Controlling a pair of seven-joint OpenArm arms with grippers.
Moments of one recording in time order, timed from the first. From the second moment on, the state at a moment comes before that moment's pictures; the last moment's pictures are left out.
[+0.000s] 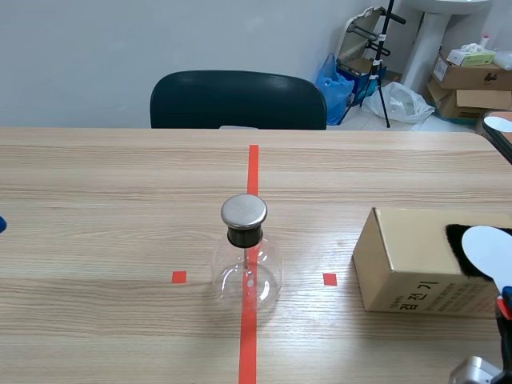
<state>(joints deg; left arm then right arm) 32.9 -66.4 13.4 85.2 2.5 -39.4 -81.7 -32.7 3.7 25.5 72.3 -67.5 -38.8 40.5</state>
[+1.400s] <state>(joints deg) 32.9 -66.4 13.4 85.2 2.5 -39.4 -81.2 -35.4 2.6 25.2 72.3 -67.3 -39.2 32.8</state>
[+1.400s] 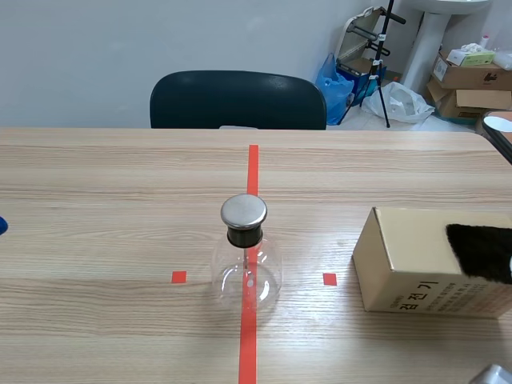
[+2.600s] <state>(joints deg) 32.9 -66.4 13.4 85.2 2.5 -39.4 -81.3 -34.7 3.2 26.0 72.3 -68.5 -39.2 29.7</state>
